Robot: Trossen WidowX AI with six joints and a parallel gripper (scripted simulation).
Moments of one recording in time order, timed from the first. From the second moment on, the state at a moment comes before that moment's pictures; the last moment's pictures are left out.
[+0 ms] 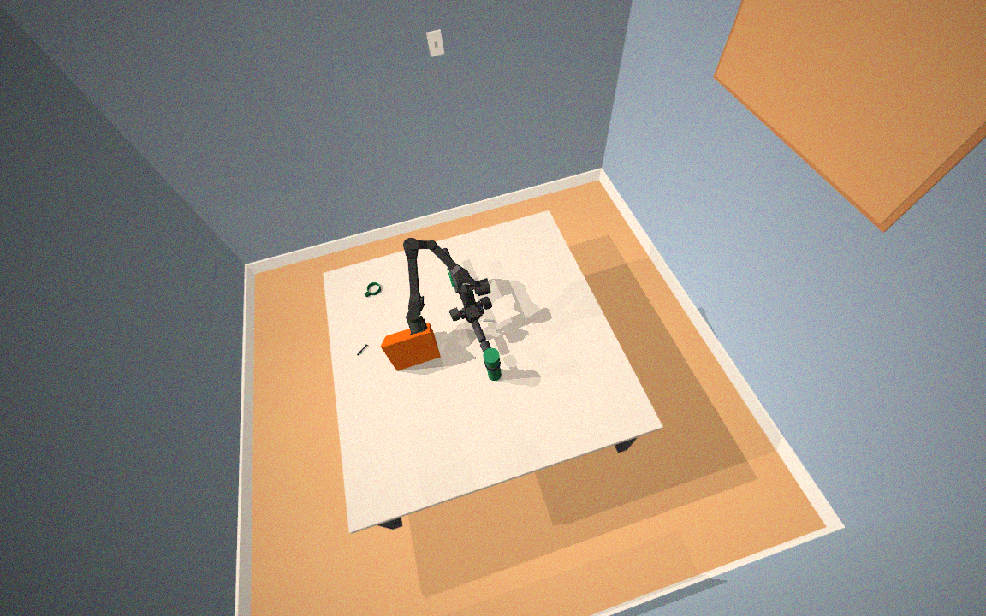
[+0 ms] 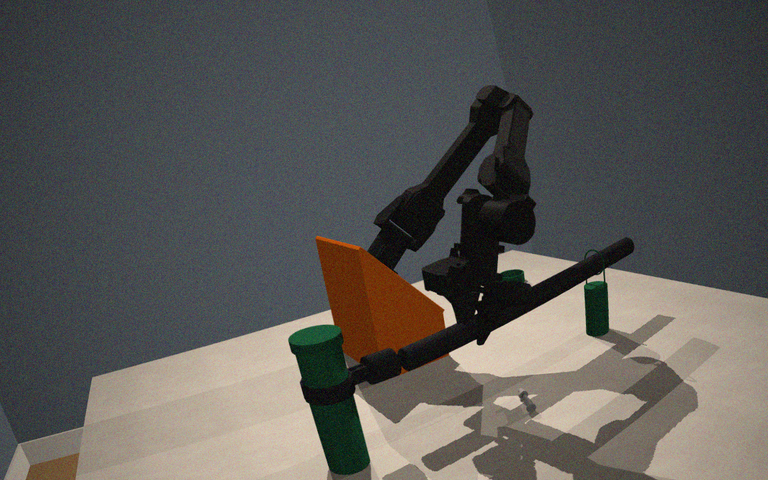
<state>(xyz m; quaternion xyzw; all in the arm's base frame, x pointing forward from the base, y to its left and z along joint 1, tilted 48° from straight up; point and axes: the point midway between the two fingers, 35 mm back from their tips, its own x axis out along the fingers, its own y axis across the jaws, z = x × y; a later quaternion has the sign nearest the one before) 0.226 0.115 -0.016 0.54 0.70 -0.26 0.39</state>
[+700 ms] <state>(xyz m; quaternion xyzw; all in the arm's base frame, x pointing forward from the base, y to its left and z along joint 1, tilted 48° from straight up) 0.234 0.105 -0.024 0.54 0.71 -0.25 0.39</state>
